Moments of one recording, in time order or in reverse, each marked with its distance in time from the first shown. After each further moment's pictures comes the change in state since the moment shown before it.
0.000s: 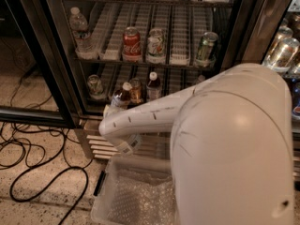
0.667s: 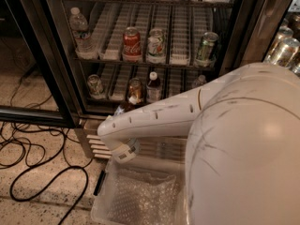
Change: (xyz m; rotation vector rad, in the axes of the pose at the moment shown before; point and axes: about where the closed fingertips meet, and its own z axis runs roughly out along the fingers) arm 0.043 -0.021 -0.034 0.106 0.135 0.227
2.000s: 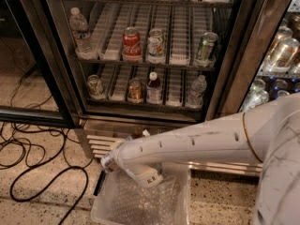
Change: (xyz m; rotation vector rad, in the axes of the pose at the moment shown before) arm 0.081 -0.048 -0.049 -0.050 0.279 0.399
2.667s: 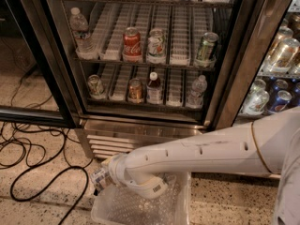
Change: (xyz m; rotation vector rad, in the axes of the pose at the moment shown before) arm 0.062 -0.022 -0.014 0.016 0.203 0.171
